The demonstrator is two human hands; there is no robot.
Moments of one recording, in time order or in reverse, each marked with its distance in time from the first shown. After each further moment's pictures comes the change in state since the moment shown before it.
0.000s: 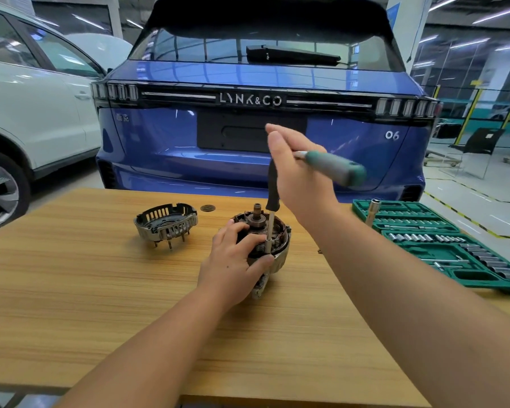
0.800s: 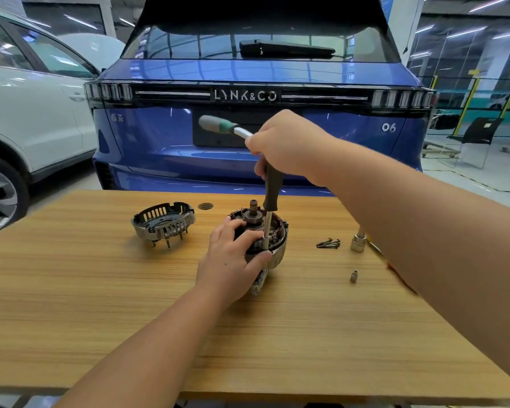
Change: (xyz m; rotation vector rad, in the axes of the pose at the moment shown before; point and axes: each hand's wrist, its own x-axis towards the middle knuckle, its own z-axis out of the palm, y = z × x) left_hand -0.001 0.002 0.000 0.034 0.019 0.018; right_hand 0.044 -0.047 -0.011 -0.592 -0.541 0.258
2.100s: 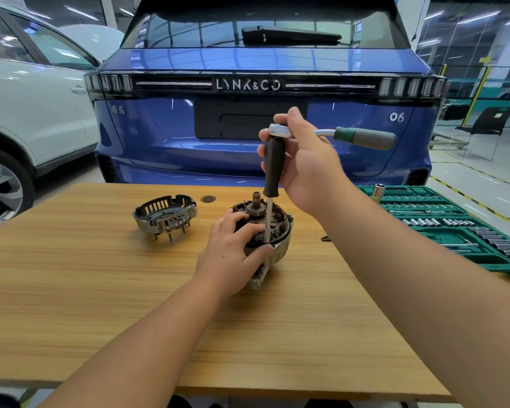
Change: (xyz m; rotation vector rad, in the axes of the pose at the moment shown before) left_hand 0.002 -0.005 -0.003 -0.047 -0.024 0.026; right_hand 0.006 0.059 0.050 1.399 0.149 0.010
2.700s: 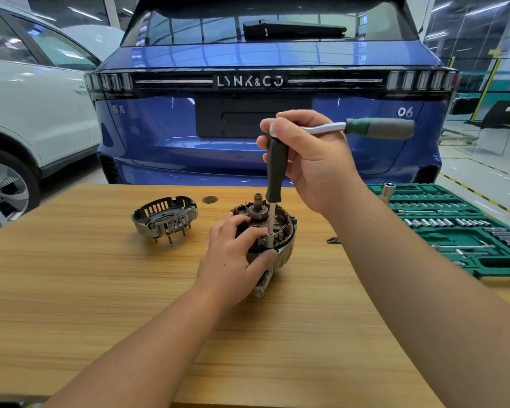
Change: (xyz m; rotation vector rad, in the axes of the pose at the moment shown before) left_hand -0.001 0.000 0.003 -0.019 0.024 0.012; right_hand 0.004 0.001 -0.014 -0.083 -0.184 -0.217
